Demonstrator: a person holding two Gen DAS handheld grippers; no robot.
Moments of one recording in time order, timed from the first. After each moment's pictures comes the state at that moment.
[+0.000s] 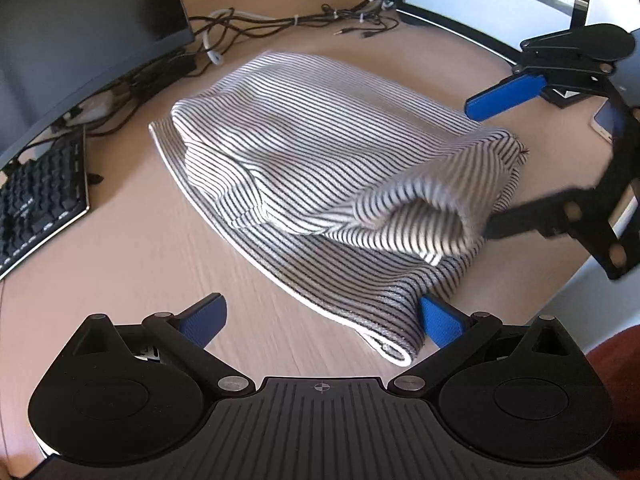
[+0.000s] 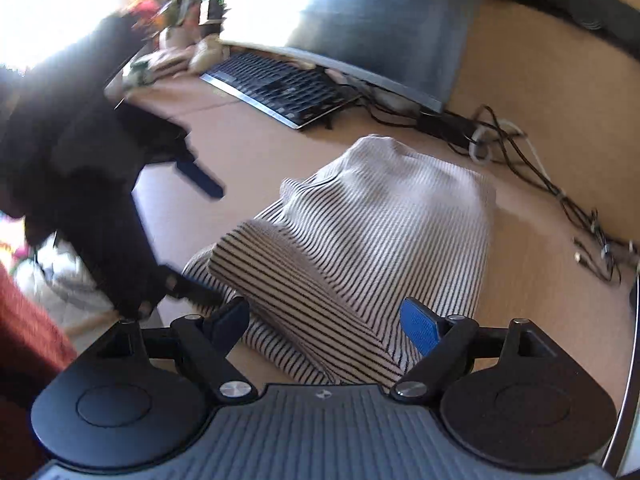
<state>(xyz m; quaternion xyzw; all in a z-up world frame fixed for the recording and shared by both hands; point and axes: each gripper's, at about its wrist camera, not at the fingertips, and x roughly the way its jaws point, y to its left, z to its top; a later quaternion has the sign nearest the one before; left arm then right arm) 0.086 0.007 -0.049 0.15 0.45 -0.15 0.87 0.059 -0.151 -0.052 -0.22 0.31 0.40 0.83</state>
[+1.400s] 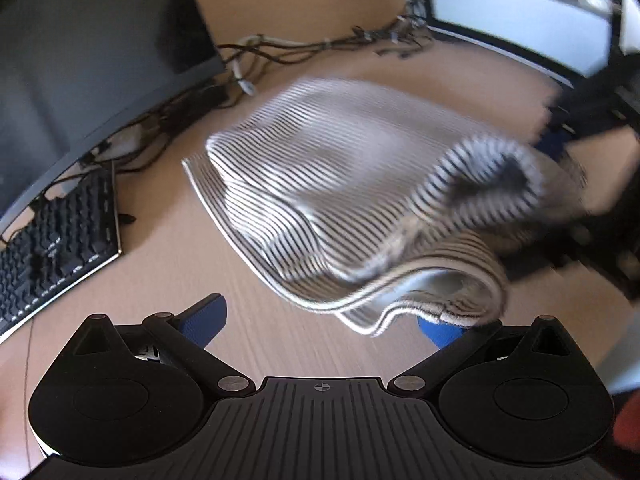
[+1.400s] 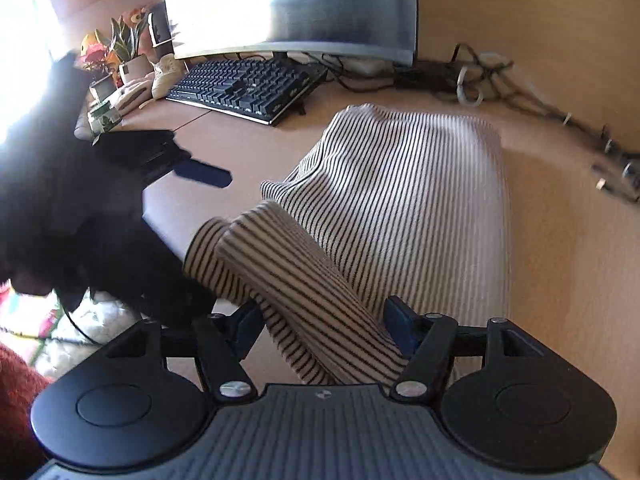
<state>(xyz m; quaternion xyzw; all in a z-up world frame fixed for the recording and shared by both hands) 0.118 0.015 -0.055 0.16 0.40 -0.11 0.89 0.092 -0.144 -0.056 -0.11 0.38 0.36 0.84</state>
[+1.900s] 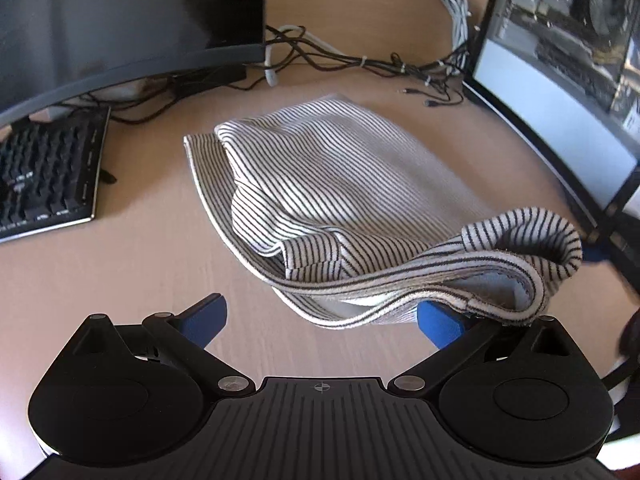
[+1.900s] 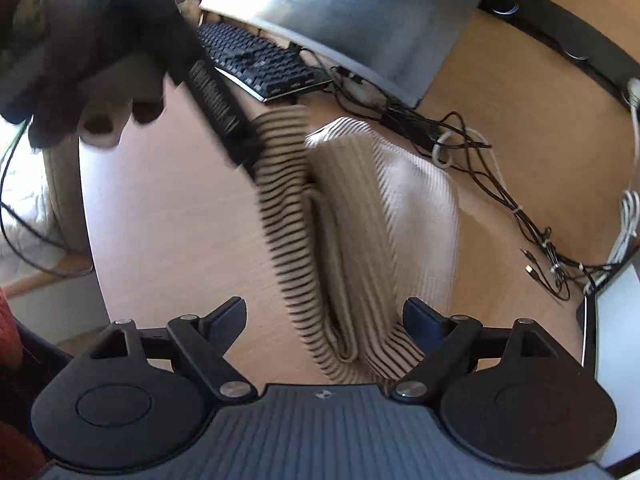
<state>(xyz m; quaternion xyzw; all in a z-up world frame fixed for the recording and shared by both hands) 0.150 0.034 -0.037 0.01 0.44 -0.12 0.89 0.050 -0.131 -0.082 -0.30 0.27 0.31 0.86</state>
